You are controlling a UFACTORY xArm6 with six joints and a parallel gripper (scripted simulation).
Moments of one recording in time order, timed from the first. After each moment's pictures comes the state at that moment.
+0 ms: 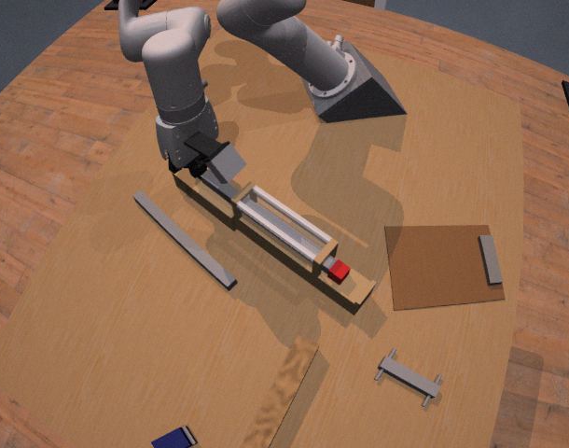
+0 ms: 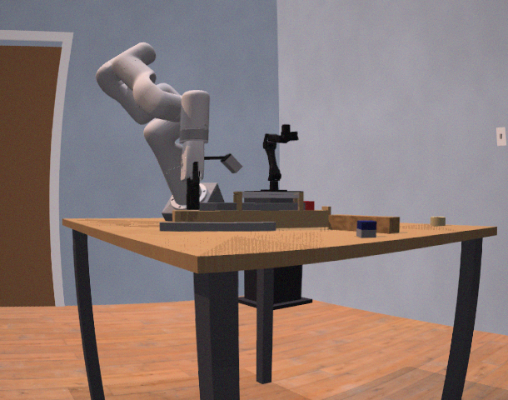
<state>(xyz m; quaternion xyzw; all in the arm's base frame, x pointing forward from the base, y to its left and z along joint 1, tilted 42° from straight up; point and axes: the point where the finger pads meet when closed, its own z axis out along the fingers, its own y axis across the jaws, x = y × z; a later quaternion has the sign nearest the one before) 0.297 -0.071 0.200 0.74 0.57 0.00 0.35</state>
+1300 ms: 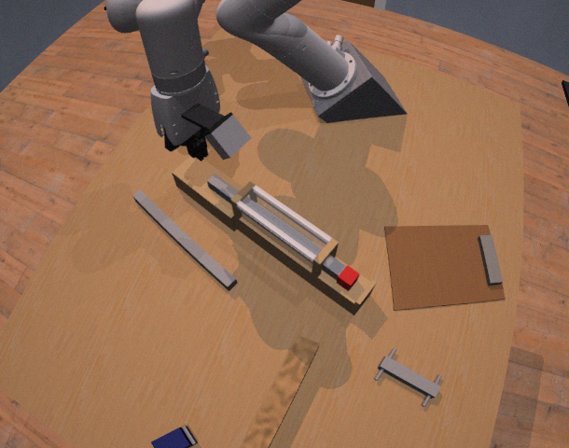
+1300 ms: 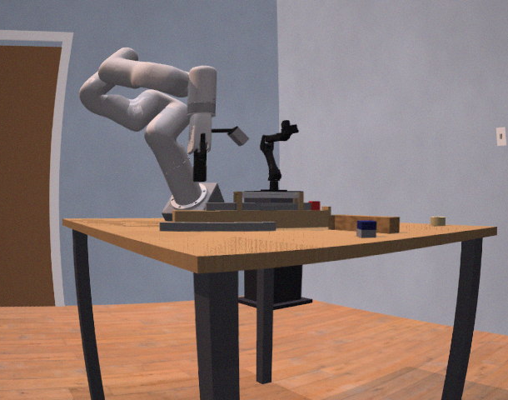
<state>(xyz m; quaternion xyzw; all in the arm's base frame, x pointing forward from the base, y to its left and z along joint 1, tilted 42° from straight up) 0.275 -0.020 0.246 0.74 0.57 0.00 0.35</state>
